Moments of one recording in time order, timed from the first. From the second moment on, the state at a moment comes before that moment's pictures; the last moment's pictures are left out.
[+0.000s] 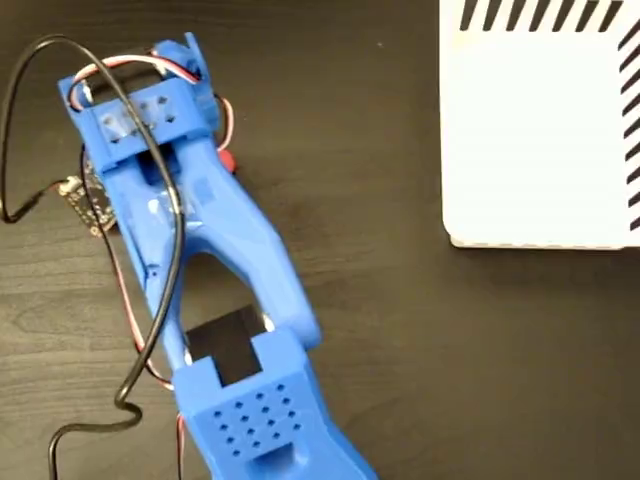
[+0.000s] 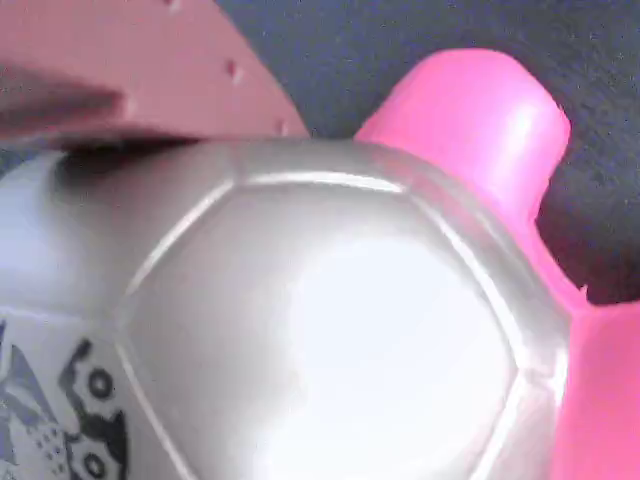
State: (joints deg) arm -13.4 53.0 66.2 78.9 -21.0
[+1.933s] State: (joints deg) arm 25.5 72.4 48.4 93.0 -5.4
